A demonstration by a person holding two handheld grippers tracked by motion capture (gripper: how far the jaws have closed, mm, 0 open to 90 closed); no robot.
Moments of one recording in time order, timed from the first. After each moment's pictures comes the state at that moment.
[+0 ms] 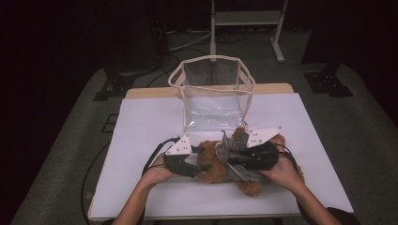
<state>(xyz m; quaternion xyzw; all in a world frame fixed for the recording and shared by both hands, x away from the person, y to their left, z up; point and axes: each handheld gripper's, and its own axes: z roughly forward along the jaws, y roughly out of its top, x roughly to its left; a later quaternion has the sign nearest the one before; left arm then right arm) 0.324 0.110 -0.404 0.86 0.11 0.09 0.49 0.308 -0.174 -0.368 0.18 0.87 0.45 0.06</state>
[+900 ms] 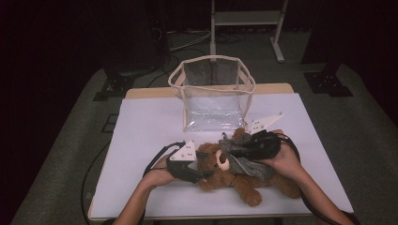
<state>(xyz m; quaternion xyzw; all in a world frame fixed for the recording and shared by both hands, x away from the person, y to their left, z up) 0.312 0.101 -0.403 0.87 0.07 0.08 0.47 0.339 -0.182 -0.357 0.21 0.87 0.44 0.01</state>
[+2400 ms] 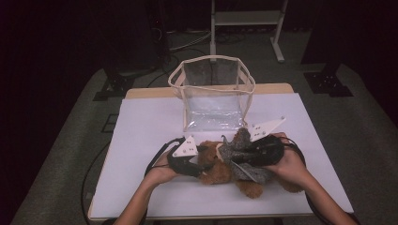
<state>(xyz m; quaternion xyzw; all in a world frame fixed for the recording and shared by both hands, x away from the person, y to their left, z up) 0.322 0.100 -0.399 0.87 0.11 0.13 0.47 0.313 -0.178 -0.342 0.18 0.89 0.42 0.03</state>
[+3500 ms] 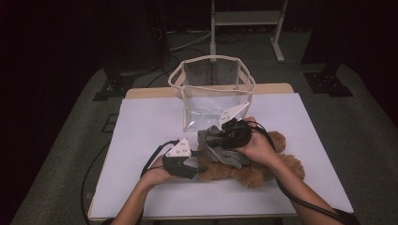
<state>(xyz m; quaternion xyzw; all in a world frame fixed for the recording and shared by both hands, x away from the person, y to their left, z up) 0.325 0.116 -0.416 0.86 0.12 0.09 0.48 0.367 -0.111 -0.339 0.17 0.90 0.40 0.05</state>
